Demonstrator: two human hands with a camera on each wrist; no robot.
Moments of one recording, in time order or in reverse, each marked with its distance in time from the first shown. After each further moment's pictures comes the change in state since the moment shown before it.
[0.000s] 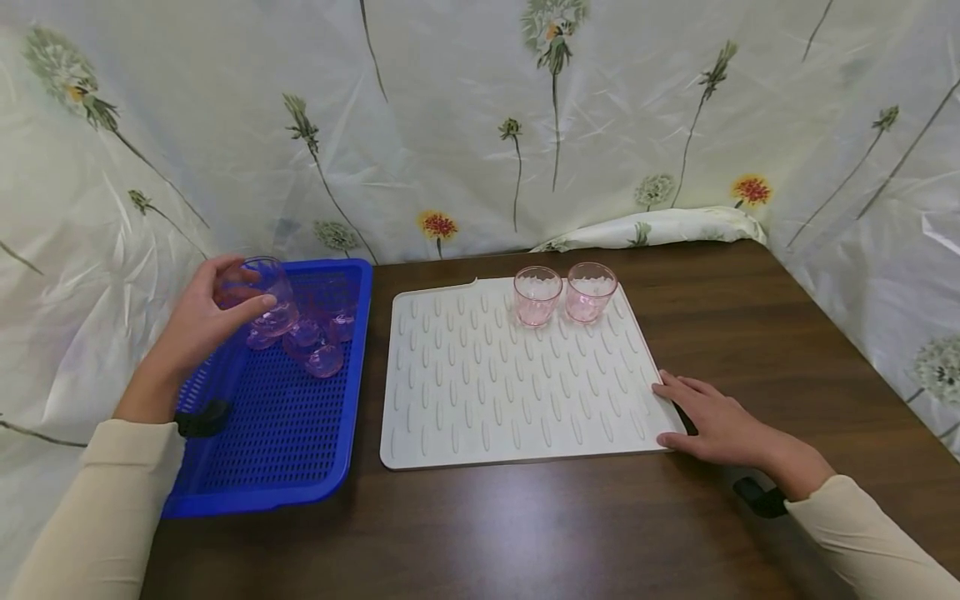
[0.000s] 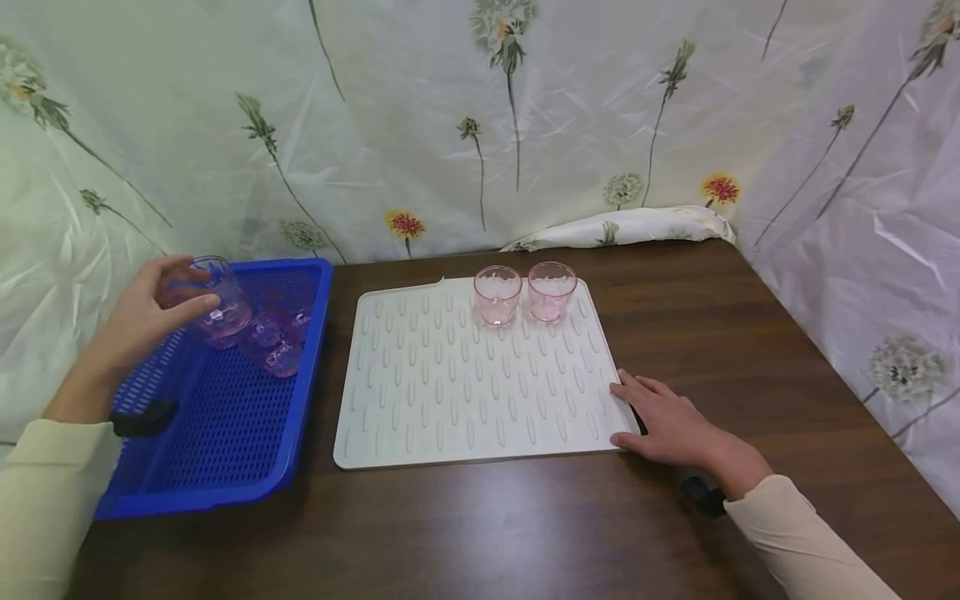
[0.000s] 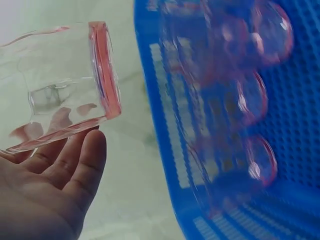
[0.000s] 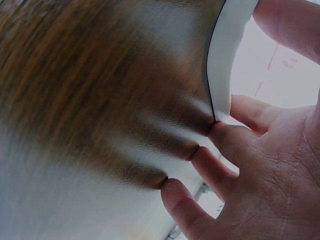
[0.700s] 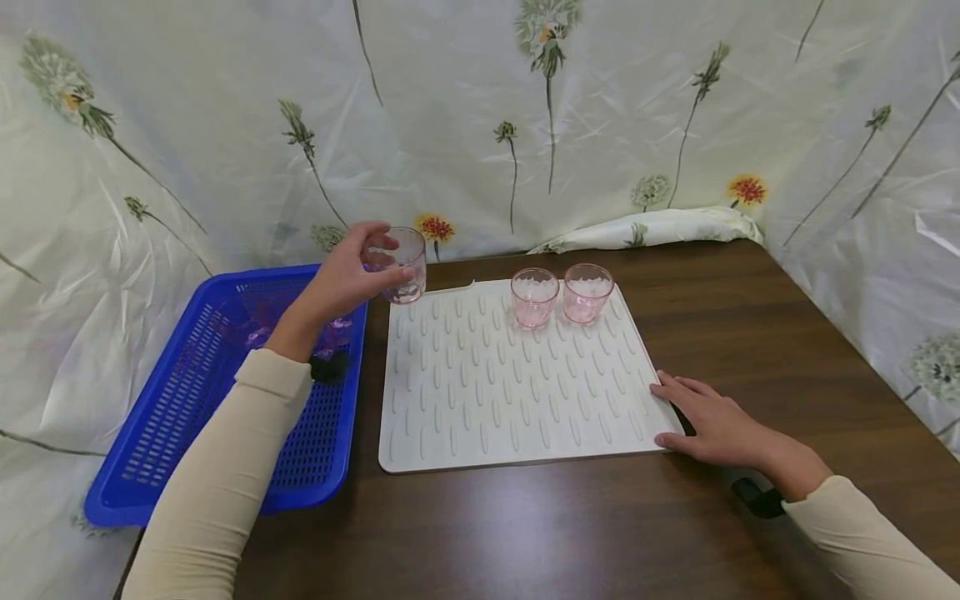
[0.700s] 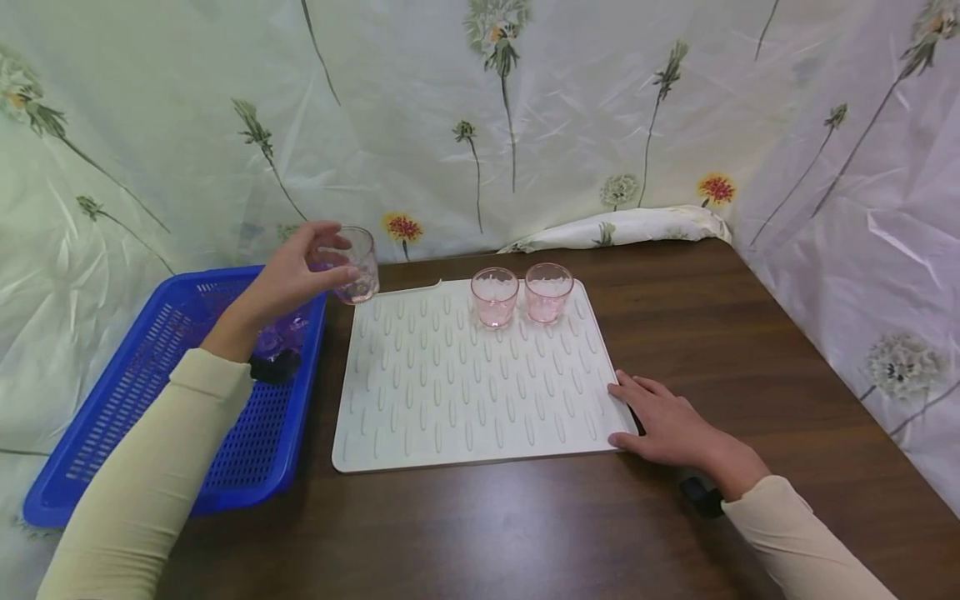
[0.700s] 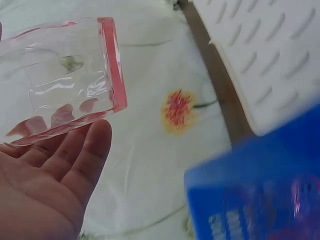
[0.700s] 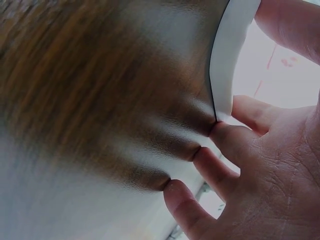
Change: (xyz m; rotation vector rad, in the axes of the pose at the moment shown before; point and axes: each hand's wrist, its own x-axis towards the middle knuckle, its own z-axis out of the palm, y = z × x) left_hand 0.068 0.084 0.105 -0.066 -0.245 0.098; right_hand -0.001 0.002 0.002 0.006 0.018 -0.001
